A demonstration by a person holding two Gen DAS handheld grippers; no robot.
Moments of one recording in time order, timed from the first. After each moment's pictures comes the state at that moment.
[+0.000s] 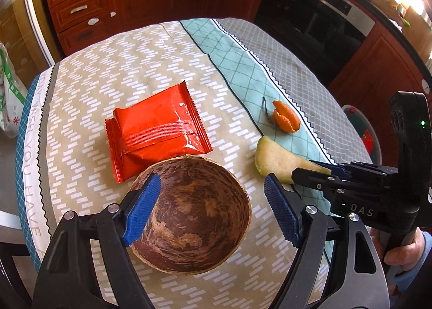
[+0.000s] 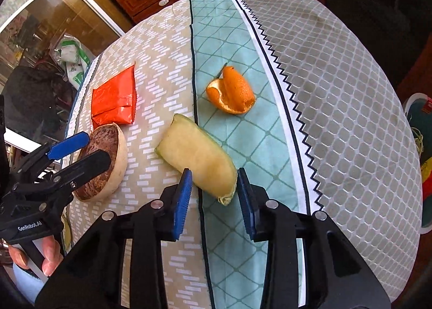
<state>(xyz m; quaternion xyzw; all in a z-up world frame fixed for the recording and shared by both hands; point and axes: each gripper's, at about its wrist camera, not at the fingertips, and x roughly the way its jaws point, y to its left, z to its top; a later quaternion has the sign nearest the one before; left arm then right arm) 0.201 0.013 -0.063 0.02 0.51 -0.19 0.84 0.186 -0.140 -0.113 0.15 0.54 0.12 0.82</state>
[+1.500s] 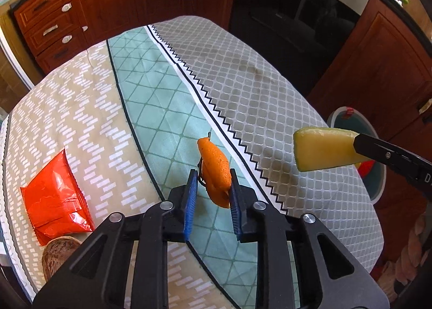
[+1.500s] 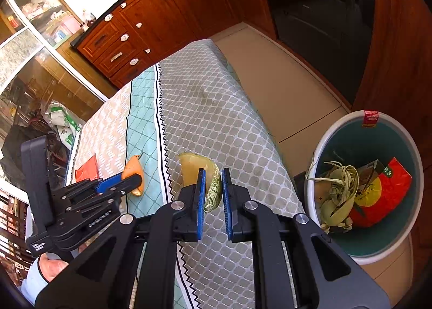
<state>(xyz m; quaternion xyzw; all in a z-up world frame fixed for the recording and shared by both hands) 0.239 -0.128 -0.076 0.07 0.52 -0.20 0.83 0.178 -0.296 -0.080 0.23 0.45 0.06 0.86</state>
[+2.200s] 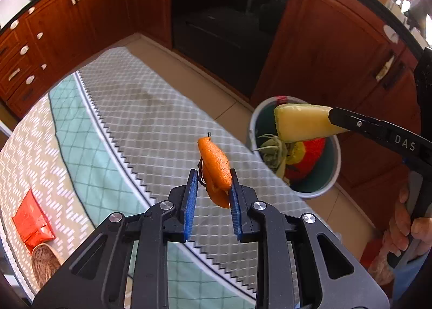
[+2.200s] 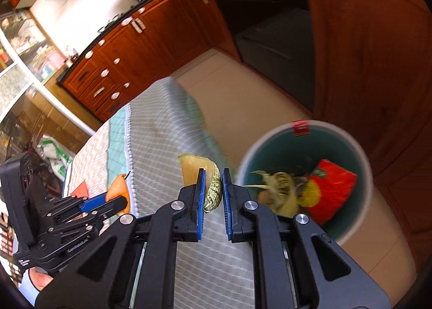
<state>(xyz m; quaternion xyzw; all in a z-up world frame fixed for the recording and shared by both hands) 0.179 -0.239 -0.031 0.13 0.49 -0.31 0.81 0.102 -0.409 -0.058 0.27 0.40 -0.04 0.88</state>
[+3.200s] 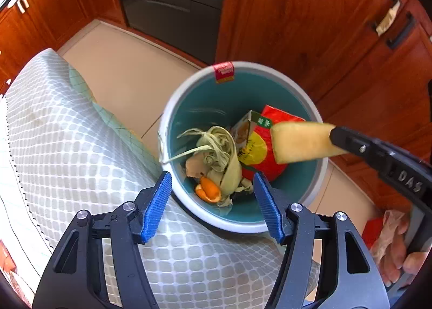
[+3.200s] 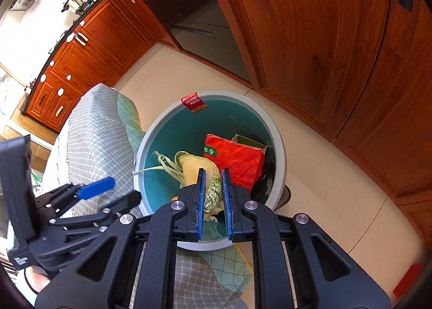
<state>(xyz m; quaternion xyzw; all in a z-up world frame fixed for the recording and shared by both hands) 0.168 -0.381 -0.102 0.19 0.54 -0.33 0.75 0.068 -0.500 -0.141 0.33 0.44 -0.11 0.83</state>
